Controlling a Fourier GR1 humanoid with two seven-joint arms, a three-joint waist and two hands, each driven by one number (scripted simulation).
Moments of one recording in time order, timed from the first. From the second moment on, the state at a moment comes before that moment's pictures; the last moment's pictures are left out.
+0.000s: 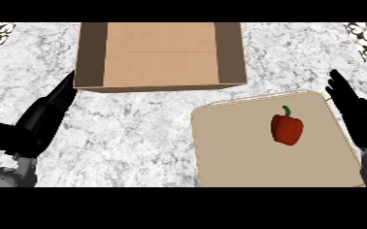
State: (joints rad) left arm -0.09 0.55 -0.20 -1.65 0.35 0.08 0.04; right arm -0.11 -0.55 0.05 -1.40 -0.26 -0.09 0.10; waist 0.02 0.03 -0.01
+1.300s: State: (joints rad) left arm -0.15 0.47 -0.32 -1.62 0.20 0.13 0.05; right arm 0.26 -0.42 0.28 -1.64 0.80 -0.78 0.53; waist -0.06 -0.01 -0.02
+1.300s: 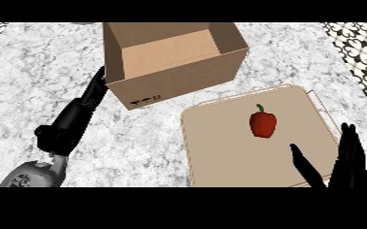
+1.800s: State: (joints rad) left arm -0.20 0.42 -0.35 -1.60 0.17 0.14 0.07; right arm 0.22 -0.29 0.42 -2.00 1.08 -0.36 1.00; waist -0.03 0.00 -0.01
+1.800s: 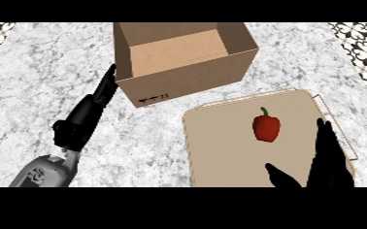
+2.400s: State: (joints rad) left arm -0.24 0.36 -0.35 -1.55 0.14 0.12 0.06; right arm 0.02 -0.04 0.44 -2.06 1.28 -0.03 1.16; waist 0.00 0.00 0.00
